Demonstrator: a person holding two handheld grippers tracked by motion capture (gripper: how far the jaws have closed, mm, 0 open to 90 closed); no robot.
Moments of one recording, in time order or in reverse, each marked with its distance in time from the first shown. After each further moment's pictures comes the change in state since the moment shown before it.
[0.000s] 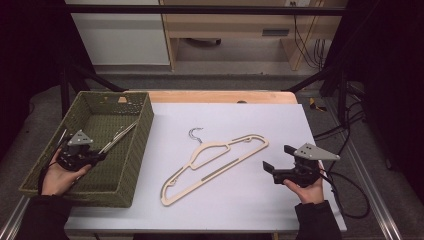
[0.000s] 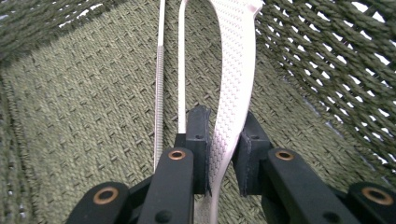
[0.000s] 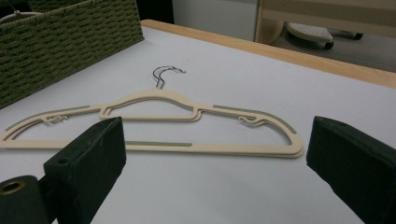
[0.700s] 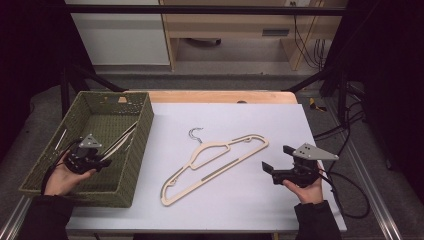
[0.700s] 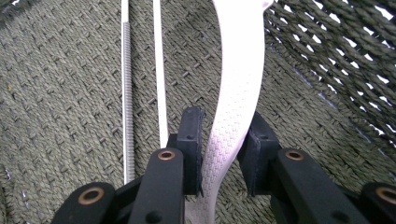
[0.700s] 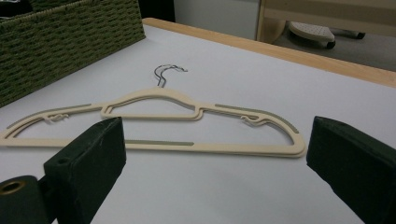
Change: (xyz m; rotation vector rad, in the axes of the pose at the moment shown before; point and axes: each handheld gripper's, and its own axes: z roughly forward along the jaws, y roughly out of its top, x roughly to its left) left arm -0.009 0.001 0.013 0.113 -0.037 0.060; right arm 0.001 0.000 0.001 0.004 0.003 -0.005
